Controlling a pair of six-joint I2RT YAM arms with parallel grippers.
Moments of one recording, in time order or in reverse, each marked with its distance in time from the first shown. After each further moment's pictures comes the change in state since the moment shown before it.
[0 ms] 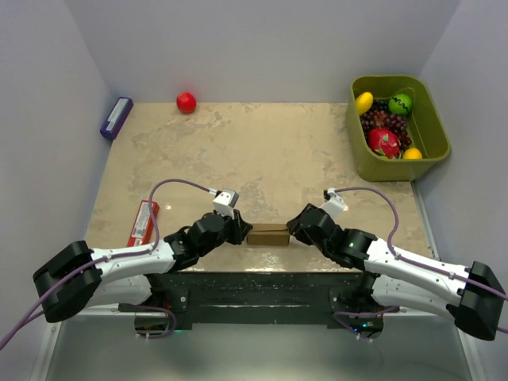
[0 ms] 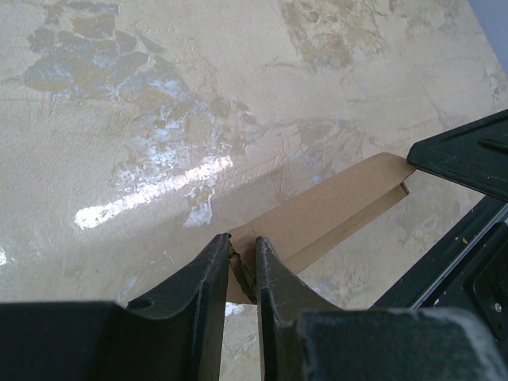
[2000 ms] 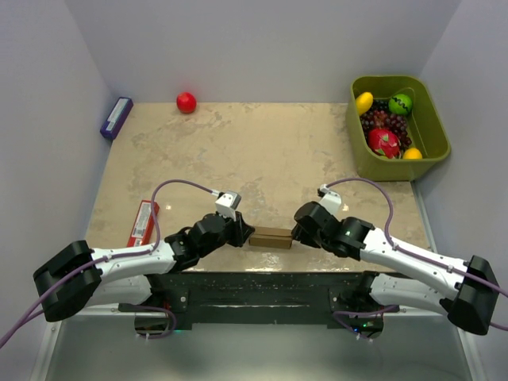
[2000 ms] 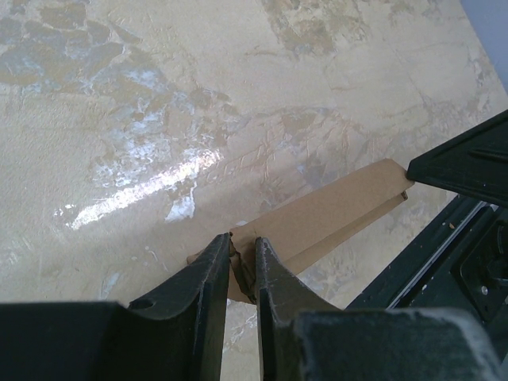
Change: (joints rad) left arm -0.012 0.001 0.001 0.003 0.024 0.000; right arm -0.022 0.086 0.166 -0.327 -0.083 -0.070
